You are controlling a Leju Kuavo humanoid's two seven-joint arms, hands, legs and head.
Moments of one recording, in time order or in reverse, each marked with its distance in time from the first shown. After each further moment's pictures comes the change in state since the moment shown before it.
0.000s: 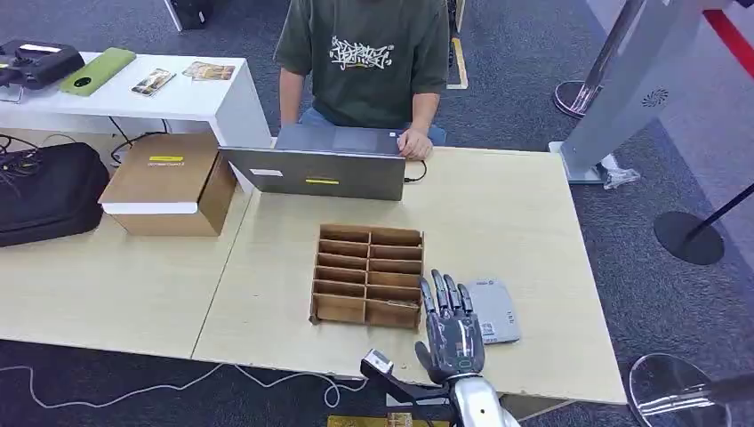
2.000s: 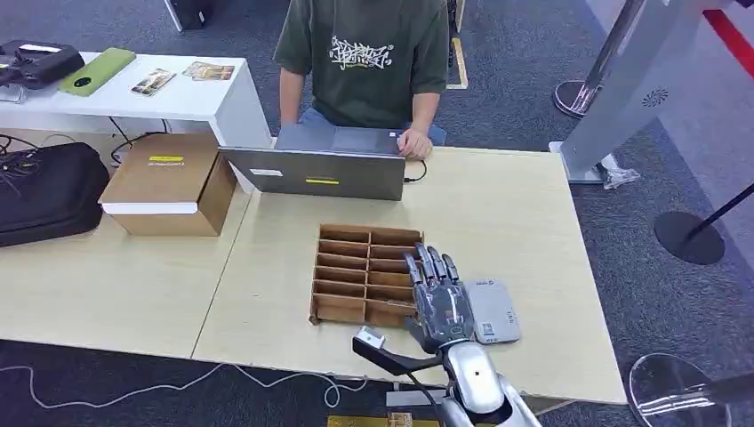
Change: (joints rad) left arm -0.003 0.014 0.000 0.000 0.000 0.006 0.005; right arm -0.107 0.055 -0.068 0.028 0.000 0.113 -0.164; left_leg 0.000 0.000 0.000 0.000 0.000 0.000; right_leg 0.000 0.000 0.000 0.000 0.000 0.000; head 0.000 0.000
